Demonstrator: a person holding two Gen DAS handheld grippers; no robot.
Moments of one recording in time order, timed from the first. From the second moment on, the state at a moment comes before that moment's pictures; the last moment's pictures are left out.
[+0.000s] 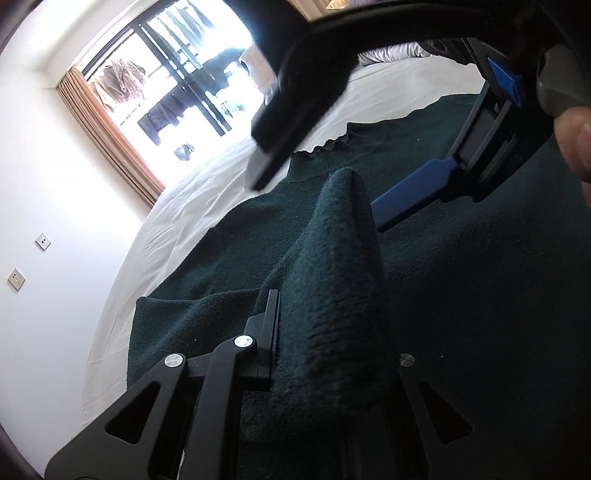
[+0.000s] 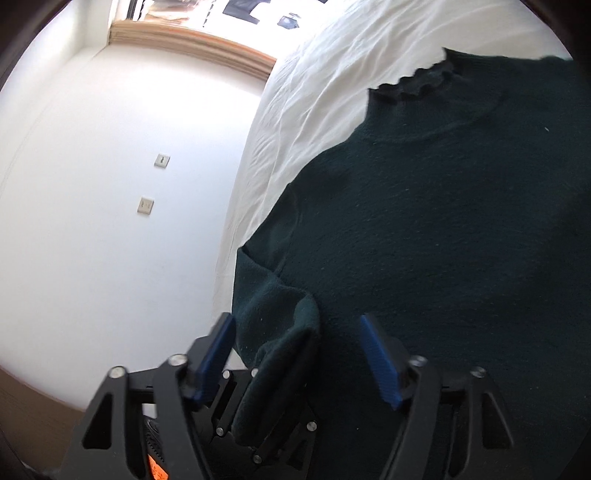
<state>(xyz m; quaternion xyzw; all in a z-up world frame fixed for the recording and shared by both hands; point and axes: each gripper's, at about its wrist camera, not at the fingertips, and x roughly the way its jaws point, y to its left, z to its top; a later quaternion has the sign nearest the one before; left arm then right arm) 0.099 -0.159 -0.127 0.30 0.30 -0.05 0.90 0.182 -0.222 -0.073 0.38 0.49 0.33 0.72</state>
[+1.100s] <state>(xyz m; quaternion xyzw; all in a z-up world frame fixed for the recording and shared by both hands) 0.109 -0.093 -0.098 0.15 0.38 -0.05 0.91 0.228 -0.374 -0.060 0.34 0.45 0.16 0.81</state>
